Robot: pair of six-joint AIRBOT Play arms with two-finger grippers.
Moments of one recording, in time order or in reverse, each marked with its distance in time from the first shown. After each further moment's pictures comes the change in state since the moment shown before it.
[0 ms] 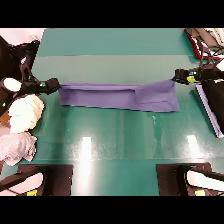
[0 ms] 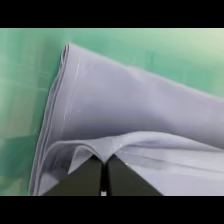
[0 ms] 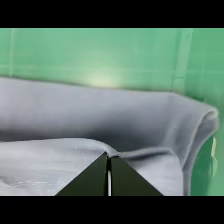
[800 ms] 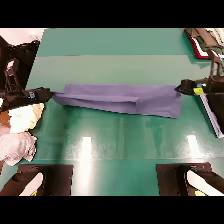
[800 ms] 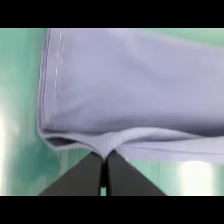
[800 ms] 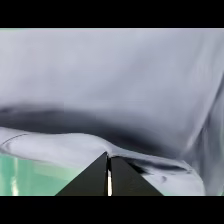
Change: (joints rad) left arm 0.000 0.397 -0.177 0.080 -0.126 0.027; right arm -0.002 0.245 -0.183 0.060 0.091 -0.013
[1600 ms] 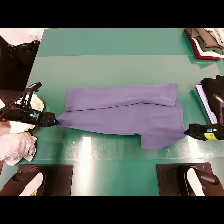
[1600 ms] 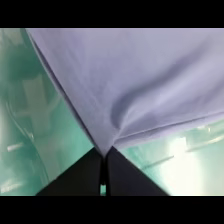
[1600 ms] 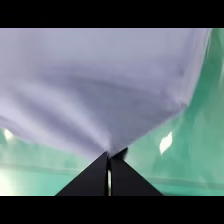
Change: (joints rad) left arm 0.000 -0.004 0.001 0.032 -0.571 0.042; right arm -0.216 0.523 -0.432 -0.111 0.395 0.055
